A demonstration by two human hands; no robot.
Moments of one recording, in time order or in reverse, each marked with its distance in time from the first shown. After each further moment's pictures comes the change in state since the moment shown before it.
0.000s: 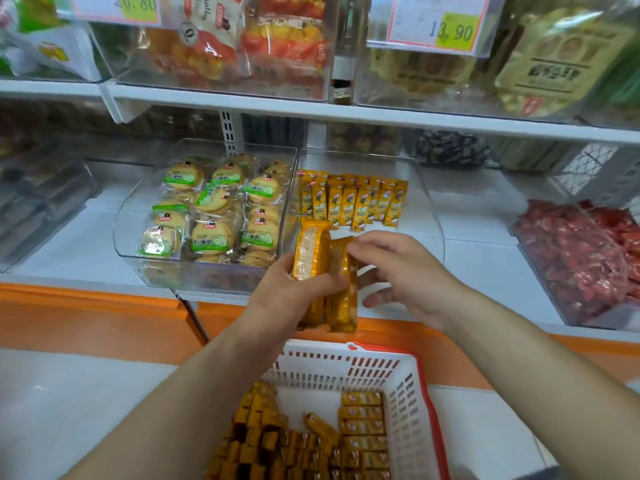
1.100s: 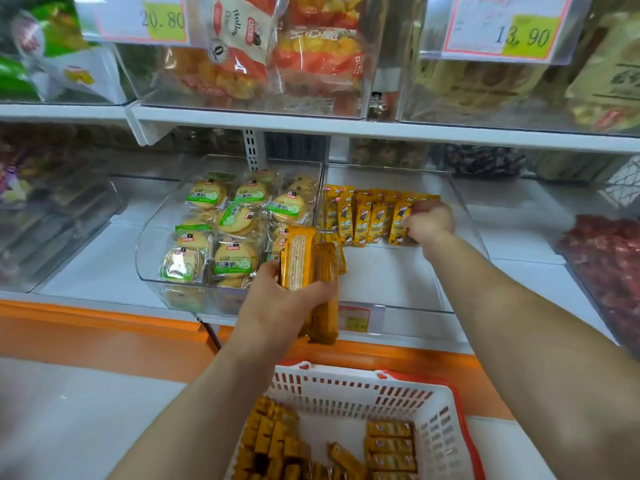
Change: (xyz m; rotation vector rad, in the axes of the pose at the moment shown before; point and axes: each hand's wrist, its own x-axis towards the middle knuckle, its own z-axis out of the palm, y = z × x) left_hand 0.020 0.014 -0.039 0.090 0.224 0.025; right_hand 0.203 0.035 -0.062 -0.135 0.731 0.058
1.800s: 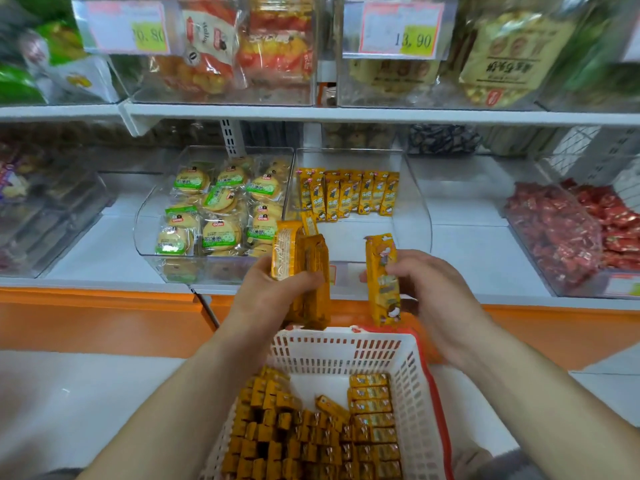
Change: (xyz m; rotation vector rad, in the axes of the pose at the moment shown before) left_hand -0.067 -0.007 0.013 -0.063 -0.121 -0.013; right_hand -0.243 0.006 -0.131 0.423 -0.496 0.087
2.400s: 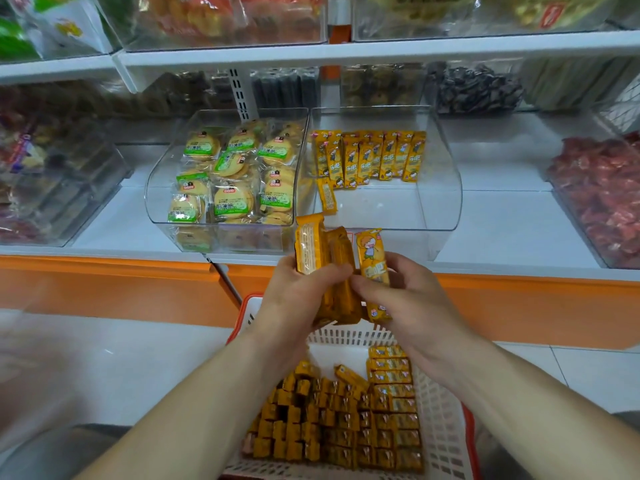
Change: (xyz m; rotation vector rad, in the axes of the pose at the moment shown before) left_hand -0.014 -0.030 0.021 -0.110 0.030 -0.088; right_hand -0.003 0.066 0.023 -0.003 -0.078 0.020
